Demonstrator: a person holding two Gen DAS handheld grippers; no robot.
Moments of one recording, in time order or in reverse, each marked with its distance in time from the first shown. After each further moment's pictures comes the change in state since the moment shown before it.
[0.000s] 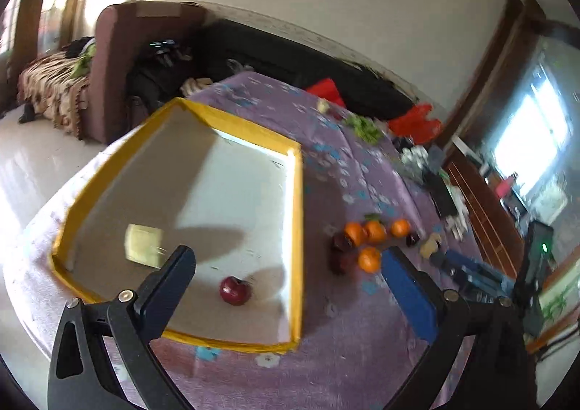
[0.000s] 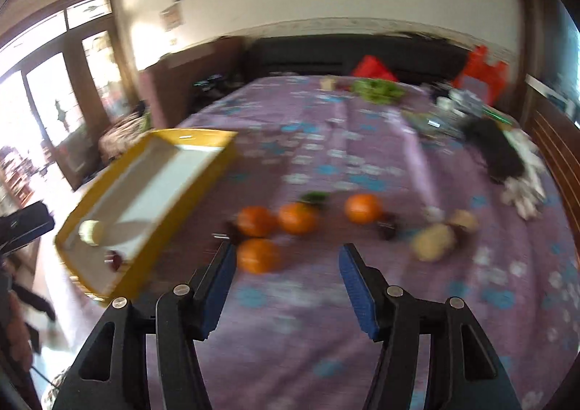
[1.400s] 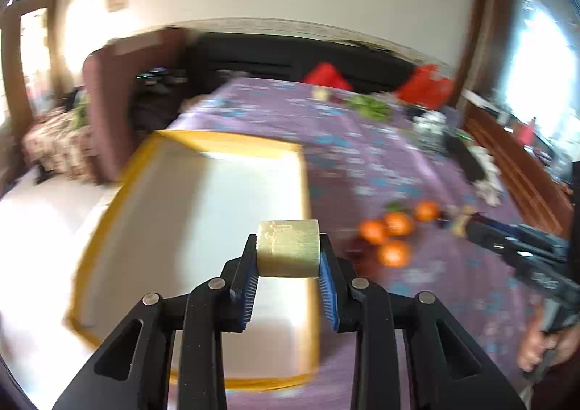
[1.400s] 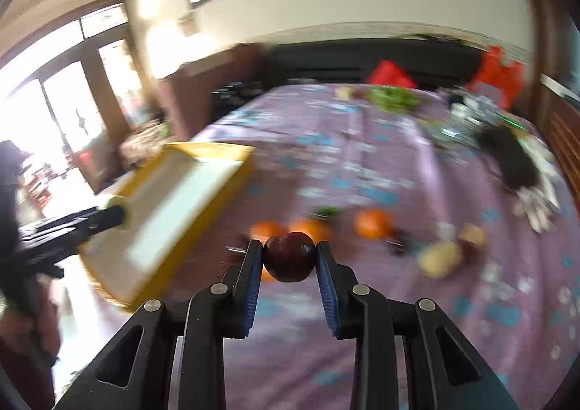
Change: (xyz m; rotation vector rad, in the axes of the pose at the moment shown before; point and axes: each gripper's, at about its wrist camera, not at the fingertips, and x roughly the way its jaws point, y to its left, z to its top) left arm 0.022 -0.017 0.019 0.190 0.008 0.180; right arm -0.009 0.019 0.022 -0.046 -0.018 0.169
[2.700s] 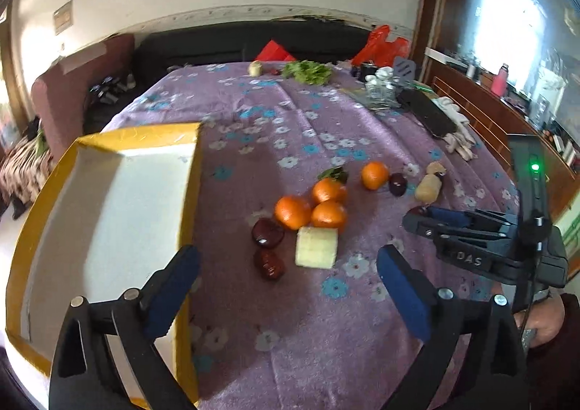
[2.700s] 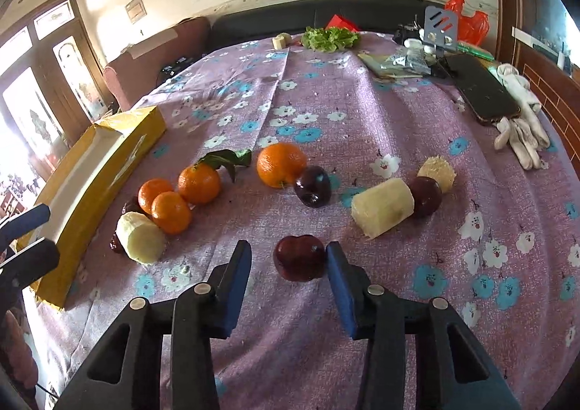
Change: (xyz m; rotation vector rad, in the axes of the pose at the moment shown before) left arm 0.053 -0.110 -0.018 0.189 0.064 -0.136; right arm 0.048 -0.095 -0.042 0.145 0.128 -0.158
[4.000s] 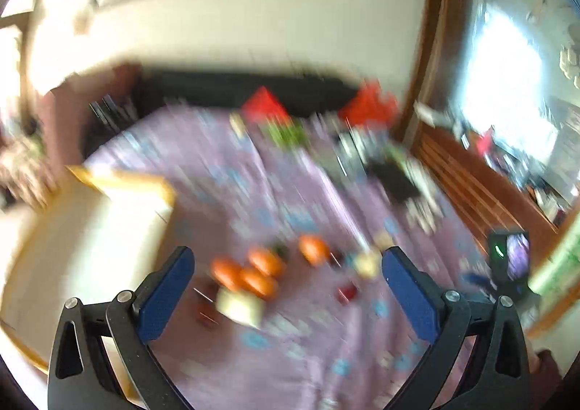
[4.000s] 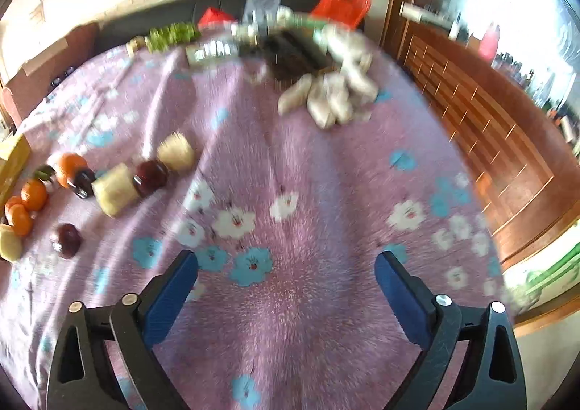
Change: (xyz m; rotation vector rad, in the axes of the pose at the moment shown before) left arm -0.058 -0.041 0.037 -0.106 -0.270 0.014; right arm -0.052 -0.116 -0.015 0.132 -0.005 -0.441
